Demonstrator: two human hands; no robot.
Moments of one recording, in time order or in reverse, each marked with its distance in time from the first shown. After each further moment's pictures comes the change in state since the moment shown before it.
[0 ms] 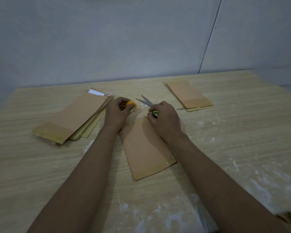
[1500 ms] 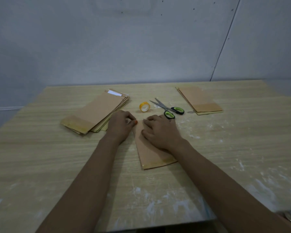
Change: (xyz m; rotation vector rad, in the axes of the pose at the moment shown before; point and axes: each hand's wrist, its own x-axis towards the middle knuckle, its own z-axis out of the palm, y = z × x) left_hand -0.047 -0.004 -0.051 0.398 -0.101 0.058; right_hand -0.031 -0.040 -0.003 -0.311 -0.480 -0.211
